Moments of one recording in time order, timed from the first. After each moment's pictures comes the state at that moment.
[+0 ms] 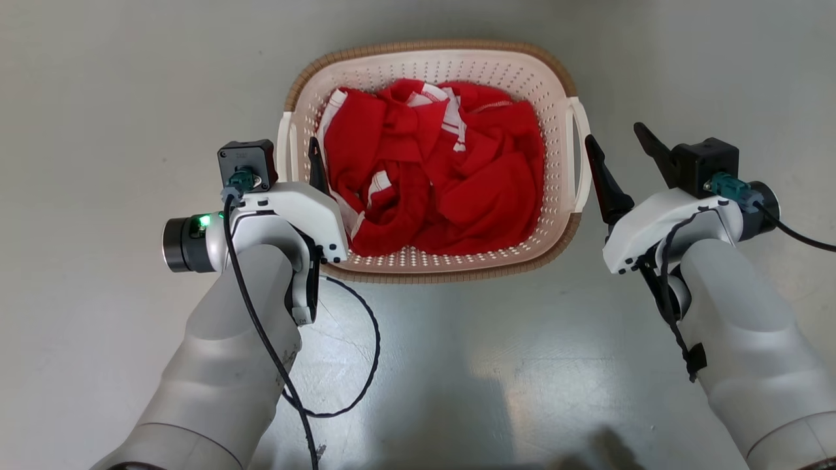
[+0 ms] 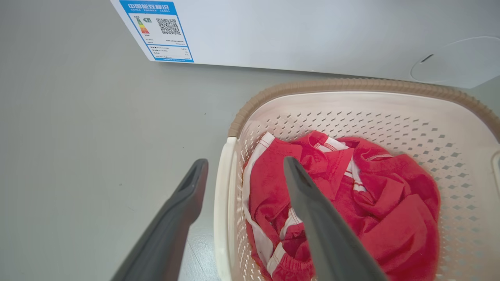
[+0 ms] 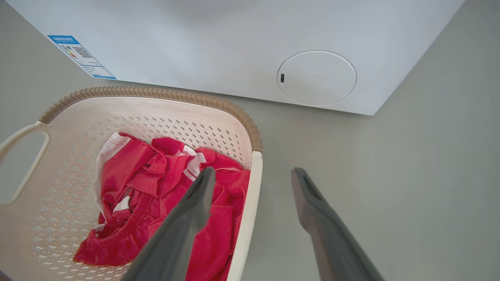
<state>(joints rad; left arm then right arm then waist) -0.85 0.03 -0.47 0.97 -0.55 0.27 -0.26 -0.81 -0.14 0.25 0.93 0.22 0.12 -0.25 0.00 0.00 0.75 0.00</state>
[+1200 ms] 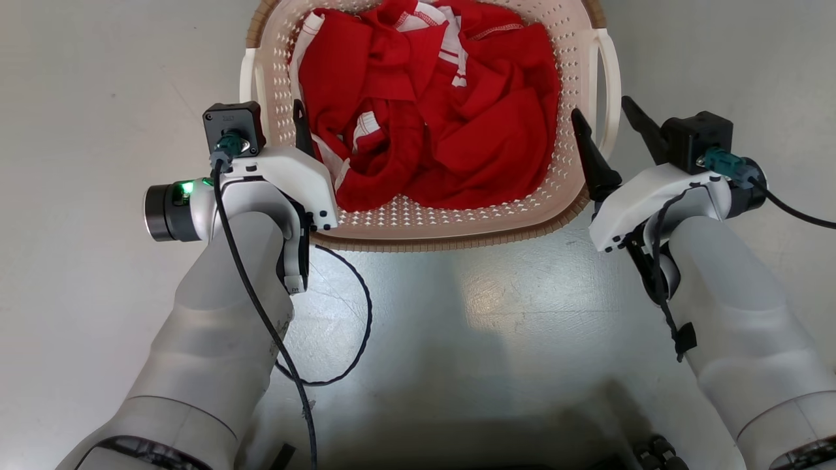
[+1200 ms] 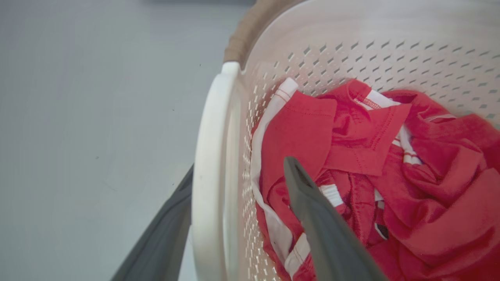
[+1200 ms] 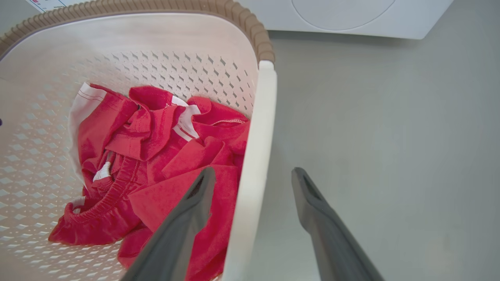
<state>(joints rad) -0.94 0.03 -0.44 1.01 -0.50 0.29 -0.26 -0.87 -0.12 0.28 0.94 0.27 0.12 -0.25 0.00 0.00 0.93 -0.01</state>
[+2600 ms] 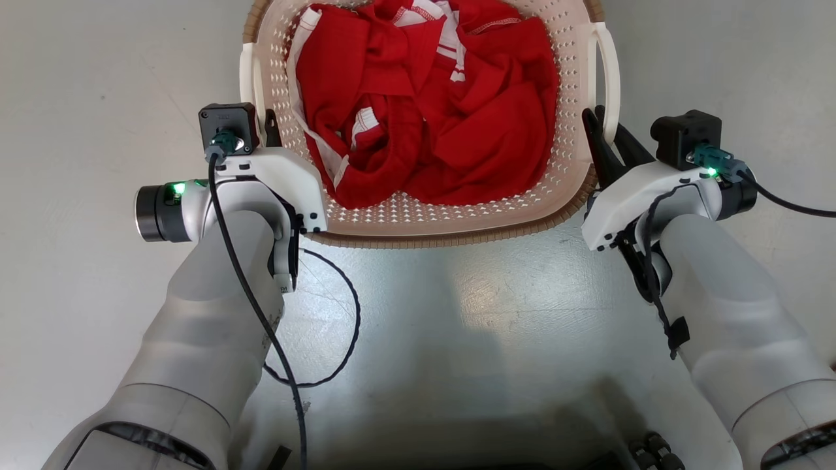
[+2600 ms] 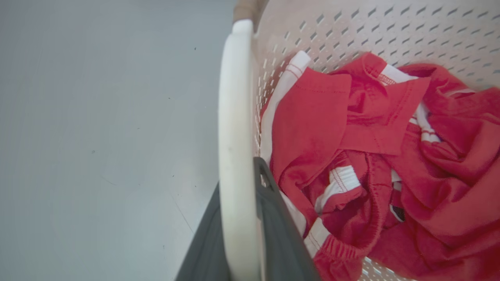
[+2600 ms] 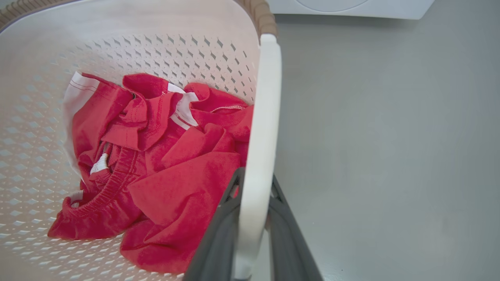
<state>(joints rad) -0.99 0.04 -0.50 1.13 -0.55 0.28 -0.26 -0.91 -0.11 0.35 1.03 0.35 0.12 -0.25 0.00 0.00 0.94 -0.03</state>
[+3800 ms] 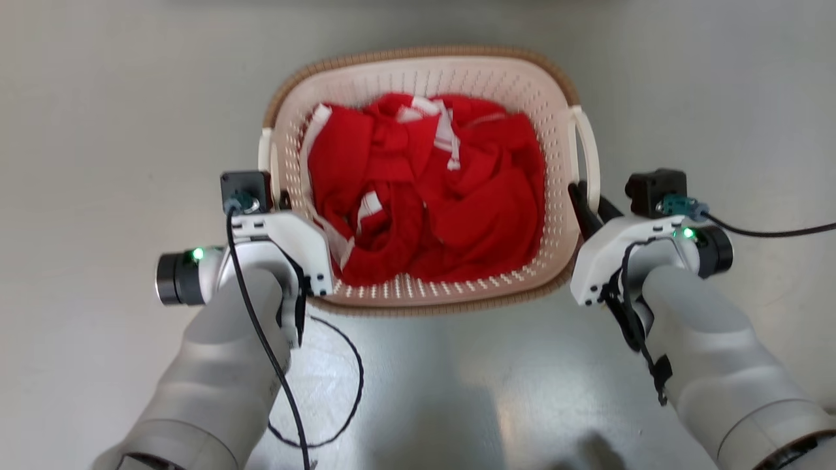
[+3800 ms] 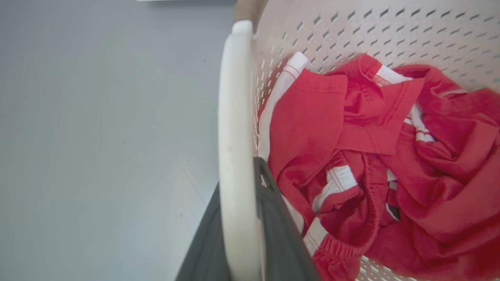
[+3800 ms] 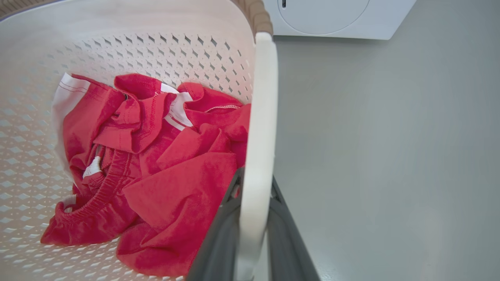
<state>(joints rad) -0.92 0.03 -0.63 1.22 -0.69 0.25 -0.22 -0.90 -0.07 0.53 1.23 0.53 0.12 -0.25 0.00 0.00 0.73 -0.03</state>
